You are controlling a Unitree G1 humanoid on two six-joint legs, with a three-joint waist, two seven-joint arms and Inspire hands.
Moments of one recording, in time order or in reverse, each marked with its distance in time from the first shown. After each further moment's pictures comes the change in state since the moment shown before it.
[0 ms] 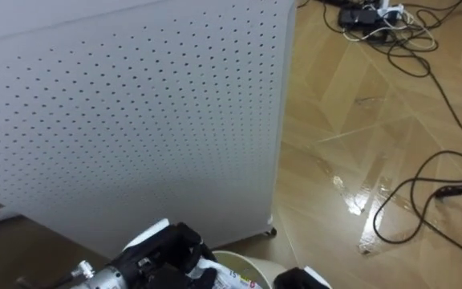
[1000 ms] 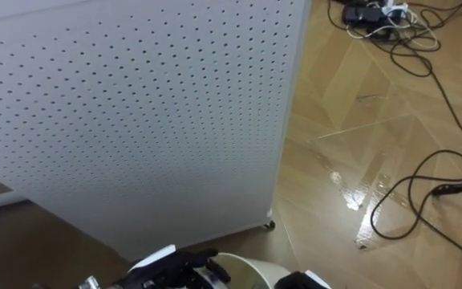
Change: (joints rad) left arm 0.008 0.013 -0.032 0.075 0.057 -0.012 -0.048; right arm -0.007 -0.025 0.019 0.027 0.008 0.000 0.022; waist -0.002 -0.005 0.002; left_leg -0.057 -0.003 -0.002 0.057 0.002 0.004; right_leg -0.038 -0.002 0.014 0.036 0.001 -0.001
